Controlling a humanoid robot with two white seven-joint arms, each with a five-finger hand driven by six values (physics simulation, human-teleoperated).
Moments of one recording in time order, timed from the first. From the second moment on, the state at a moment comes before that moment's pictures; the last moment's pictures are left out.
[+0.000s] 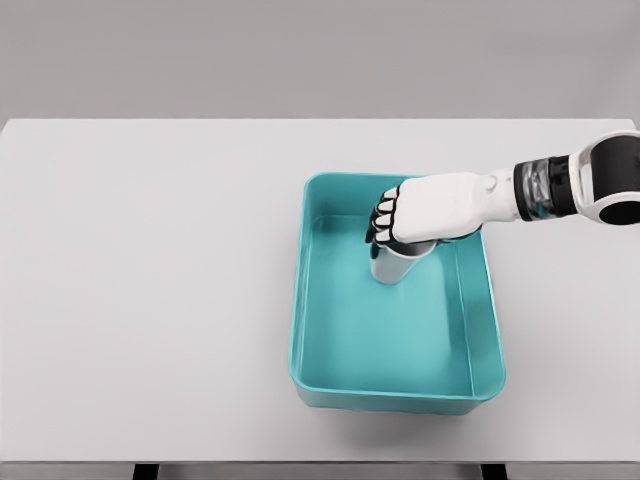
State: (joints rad) left arm 0.04 0.00 -0.09 -0.04 0.04 -0.02 -0.16; right arm -1.24 -0.87 1.41 -1.61 0.37 -0.61 0.35
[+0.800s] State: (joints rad) left arm 0.04 0.00 -0.09 -0.04 0.04 -0.02 -0.16; right arm -1.27 -0.92 1.39 -1.61 0.37 -0.61 0.34
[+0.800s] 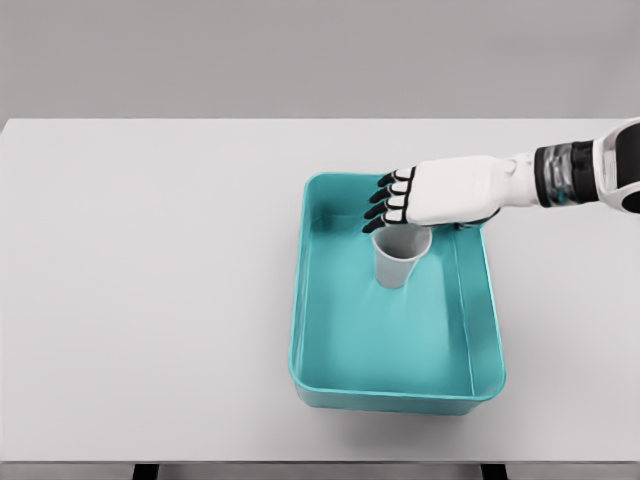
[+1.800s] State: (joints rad) left arm 0.04 0.00 -0.09 -0.03 0.04 -0.02 -0.16; right arm -1.02 -1.15 1.04 -1.51 0.26 -0.61 0.34
